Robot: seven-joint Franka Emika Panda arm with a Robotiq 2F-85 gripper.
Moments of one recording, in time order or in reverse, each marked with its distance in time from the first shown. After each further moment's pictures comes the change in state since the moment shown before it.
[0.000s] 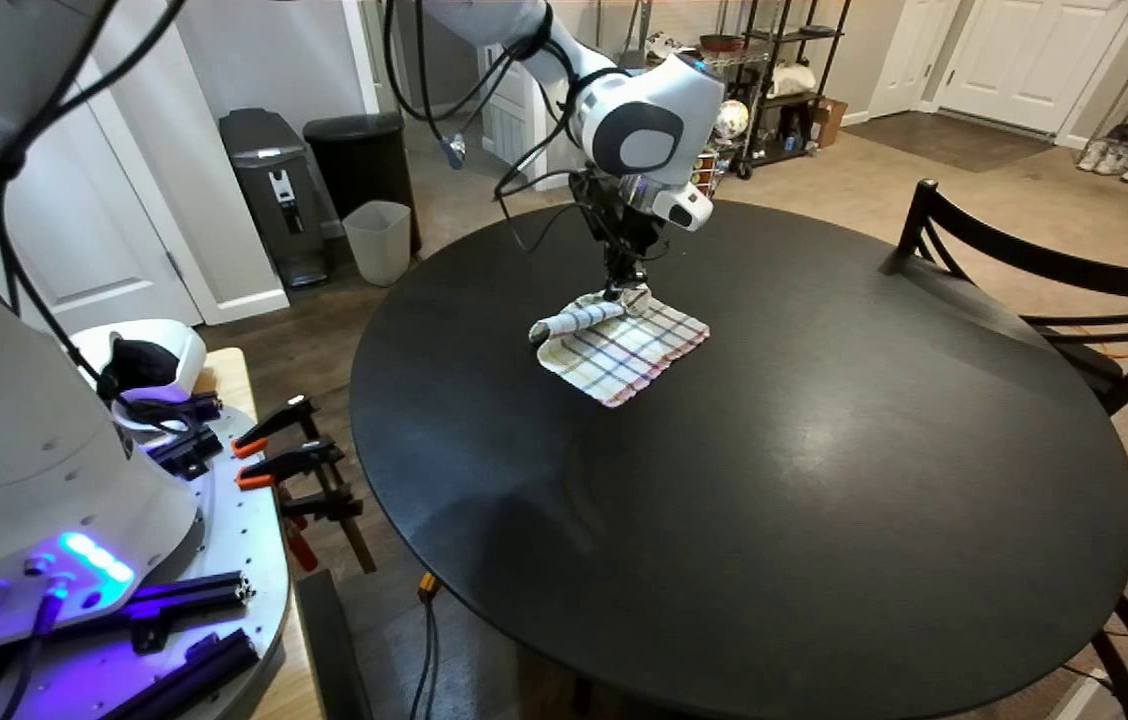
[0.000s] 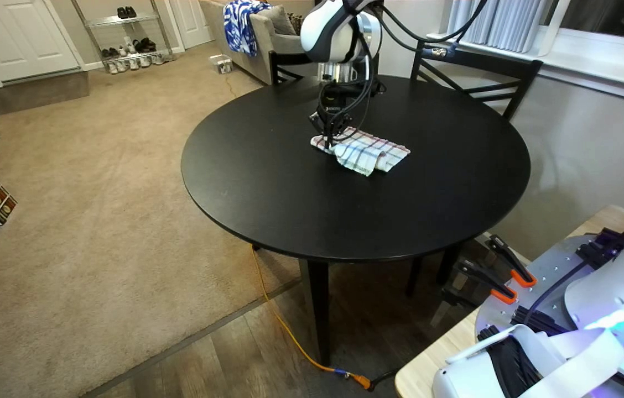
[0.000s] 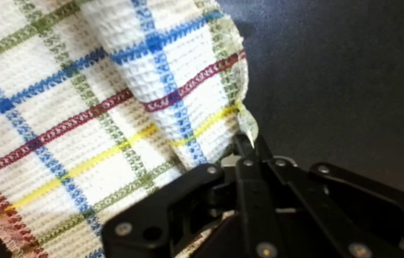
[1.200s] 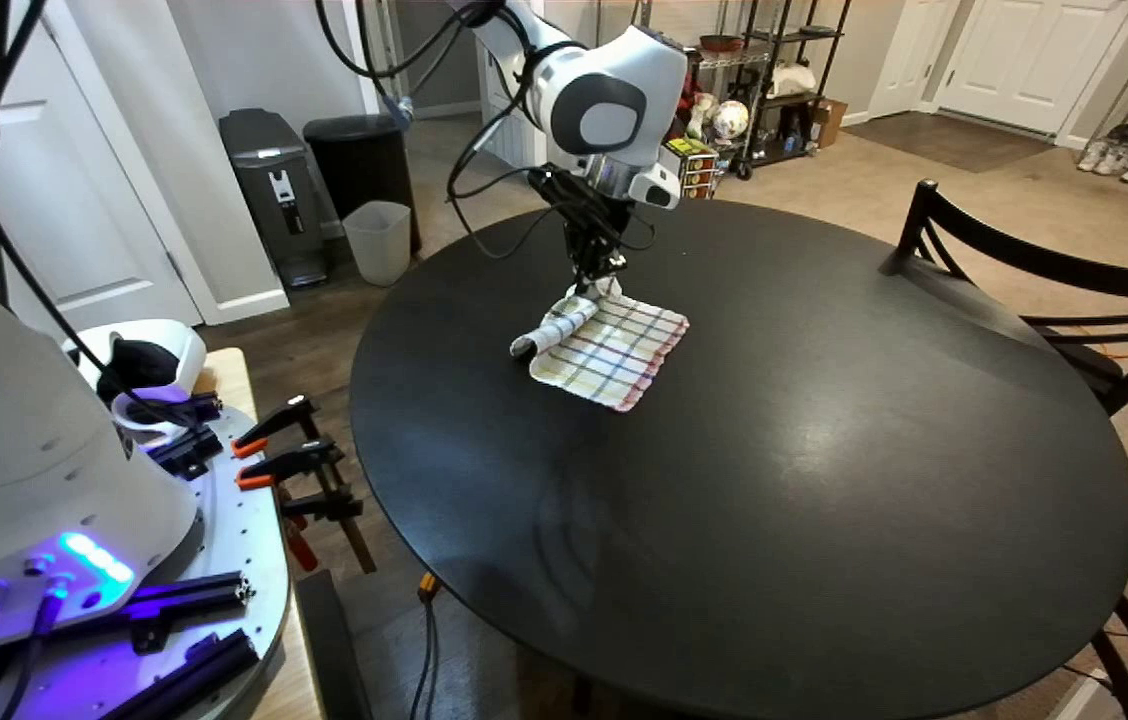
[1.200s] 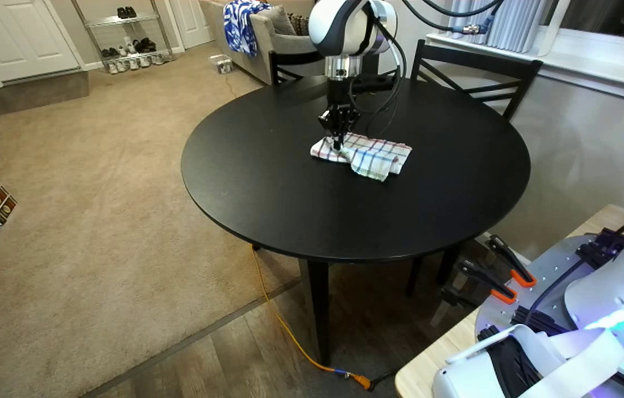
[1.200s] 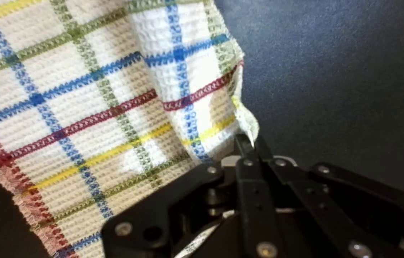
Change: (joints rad) arm -0.013 -0.199 0.038 -0.268 -0.046 0.060 -0.312
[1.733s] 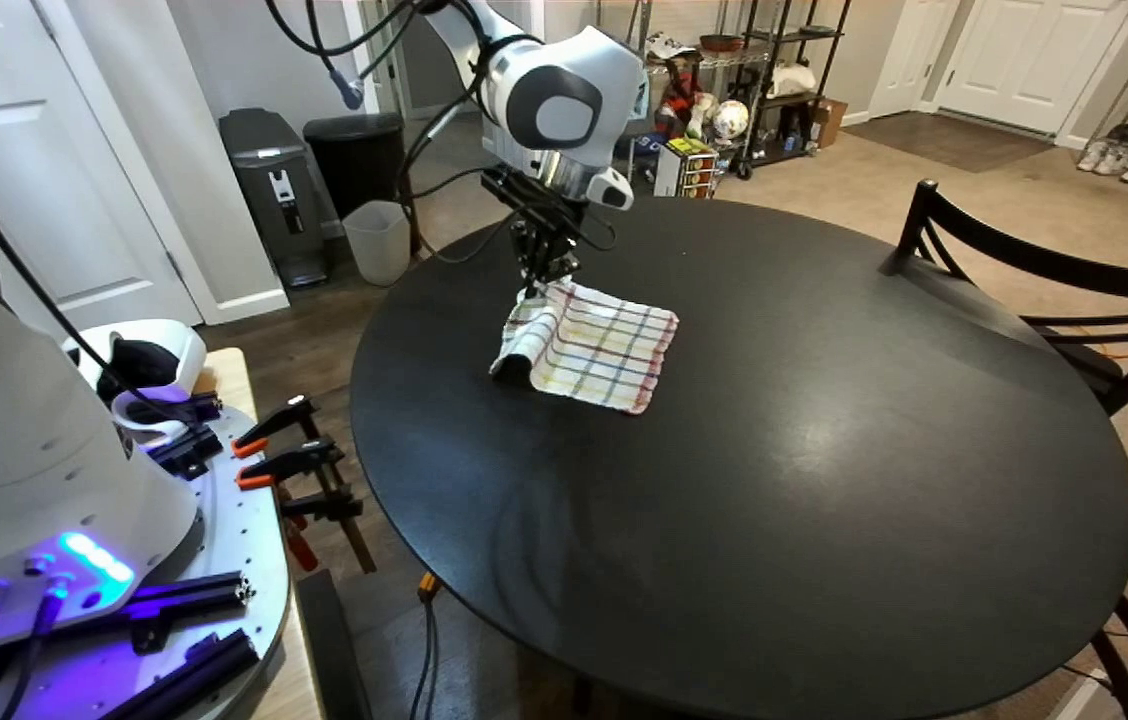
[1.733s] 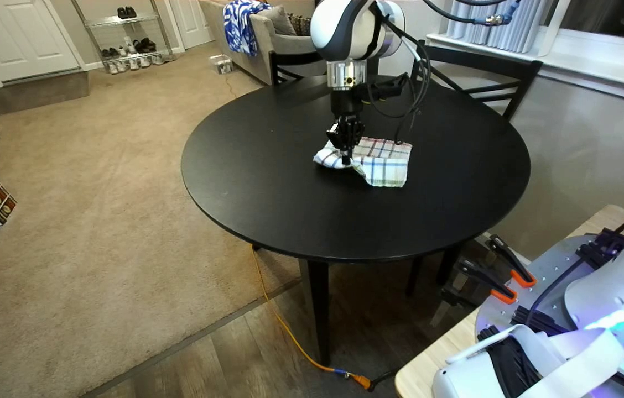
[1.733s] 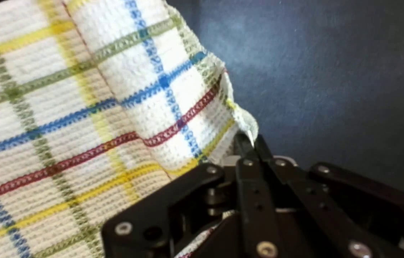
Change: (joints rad) arm 0.004 -0.107 0.050 -0.176 -0.014 -0.038 -0.149
